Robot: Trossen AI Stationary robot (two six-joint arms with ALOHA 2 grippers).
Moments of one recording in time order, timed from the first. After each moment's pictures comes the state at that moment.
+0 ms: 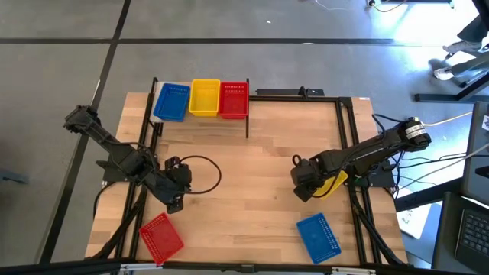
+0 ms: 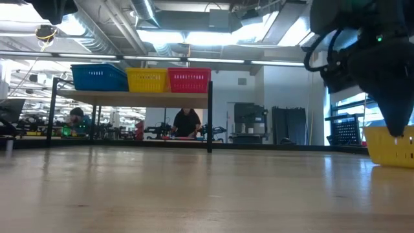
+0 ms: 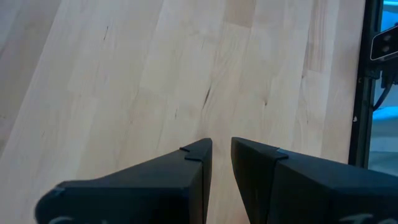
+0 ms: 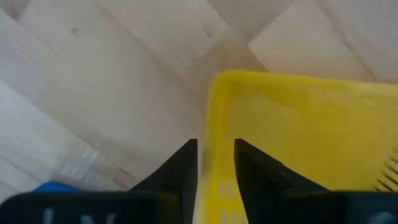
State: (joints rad) left arm -0.61 1.14 1.04 -0.90 -0.33 -0.80; right arm 0.26 1.42 0.81 -0.91 -0.10 1.06
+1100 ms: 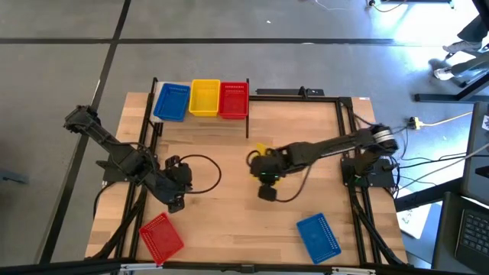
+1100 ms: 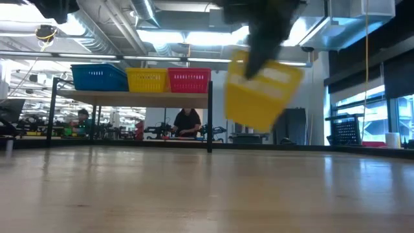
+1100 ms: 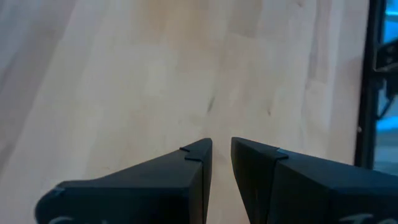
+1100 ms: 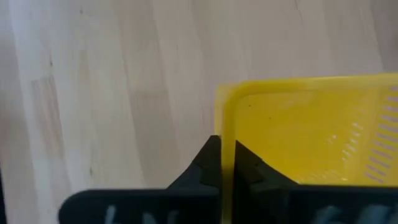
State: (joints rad) left arm -0.61 1.14 1.04 -0.88 -0.37 -0.80; right arm 0.18 1.77 1.43 -0.80 0.03 0.35
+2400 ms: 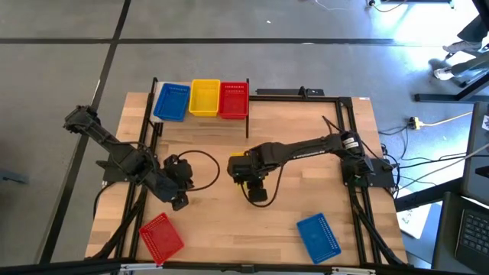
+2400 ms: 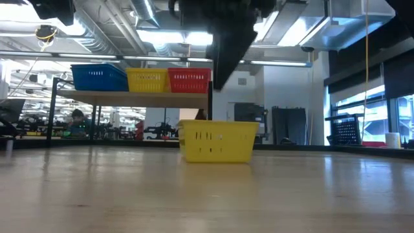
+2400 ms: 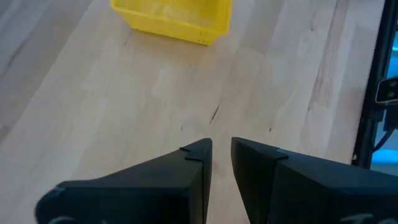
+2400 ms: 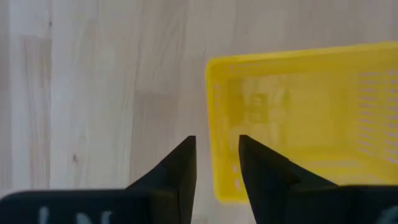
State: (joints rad) left arm -0.60 1.14 1.04 -0.88 -0.41 -0.93; right arm 0.15 2.10 1.89 -1.10 -0.08 0.03
